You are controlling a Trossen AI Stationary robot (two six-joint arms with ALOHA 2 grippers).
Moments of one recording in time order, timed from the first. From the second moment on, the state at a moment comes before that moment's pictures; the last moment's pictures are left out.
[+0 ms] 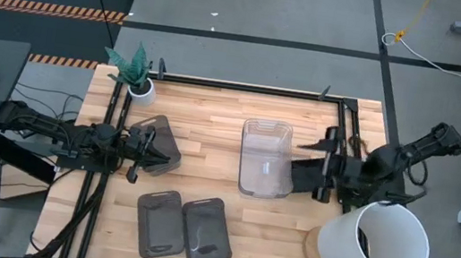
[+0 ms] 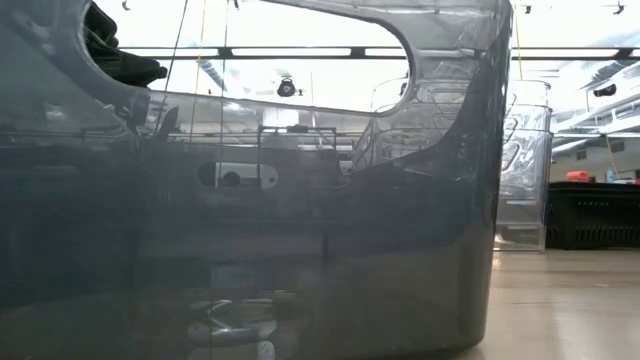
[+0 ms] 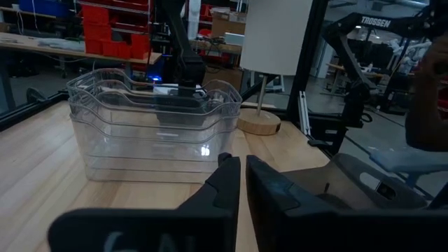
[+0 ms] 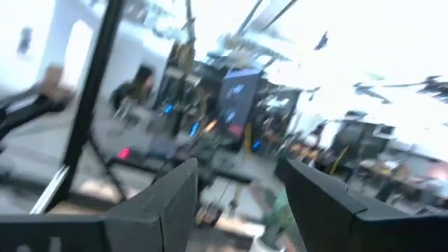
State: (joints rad) left arm -0.13 0.38 0.01 0.39 -0.03 -0.15; right arm 0.49 0.76 0.67 0.42 0.50 -0.50
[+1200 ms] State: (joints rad) left arm -0.13 0.38 0.01 0.51 -0.13 -0.36; right arm 0.50 0.33 0.42 0.06 0.48 -0.22
